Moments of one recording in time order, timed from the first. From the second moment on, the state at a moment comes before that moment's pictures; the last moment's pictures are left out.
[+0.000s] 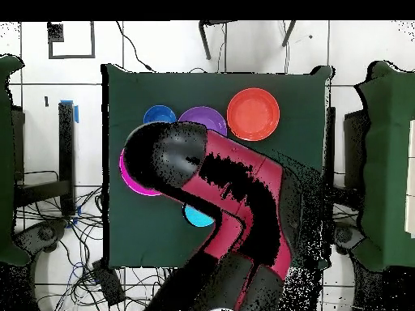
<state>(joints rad) 0.19 -0.73 -0.68 1.37 0.32 1.10 2.65</state>
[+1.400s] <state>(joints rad) -0.24 -0.58 -0.25 1.54 0.15 0.16 2.65</state>
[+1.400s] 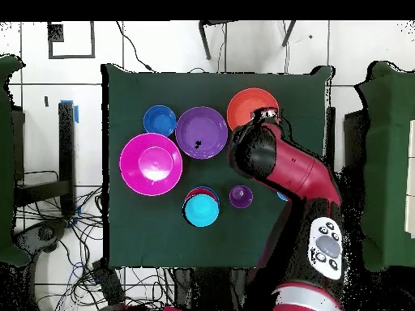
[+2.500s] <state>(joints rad) -0.23 -0.60 -0.23 1.58 0.12 0.15 2.65</state>
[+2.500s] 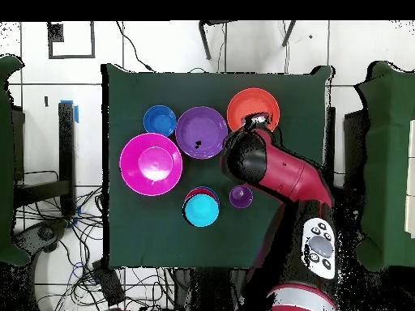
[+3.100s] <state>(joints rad) -0.27 -0.61 -0.18 1.54 0.12 0.19 2.65</state>
